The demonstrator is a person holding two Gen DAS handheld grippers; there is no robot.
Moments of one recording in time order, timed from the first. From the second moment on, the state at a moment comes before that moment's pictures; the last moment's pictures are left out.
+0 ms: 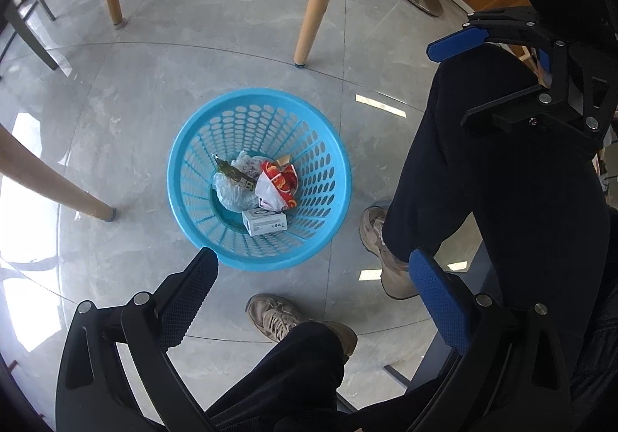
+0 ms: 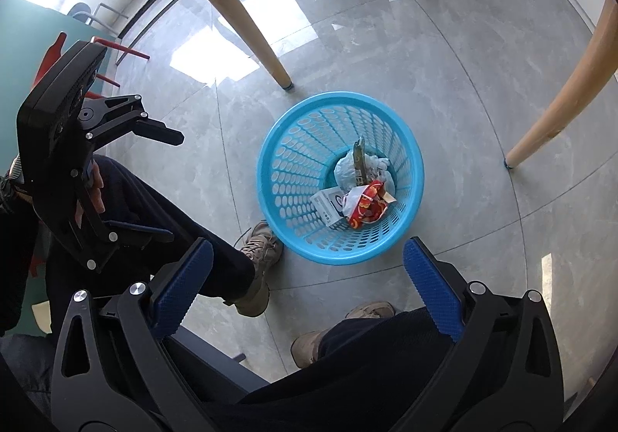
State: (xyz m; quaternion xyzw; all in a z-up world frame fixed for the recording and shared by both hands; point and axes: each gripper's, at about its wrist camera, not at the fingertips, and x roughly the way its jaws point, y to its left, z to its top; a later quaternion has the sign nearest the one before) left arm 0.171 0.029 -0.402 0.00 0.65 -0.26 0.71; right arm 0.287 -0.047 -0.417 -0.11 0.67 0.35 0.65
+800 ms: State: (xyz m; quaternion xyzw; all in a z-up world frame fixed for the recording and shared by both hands) left arm 0.080 0.007 -0.232 0.06 0.51 -0.25 0.82; right arm 0.198 -0.077 -0.269 -0.10 0.57 0.40 0.71
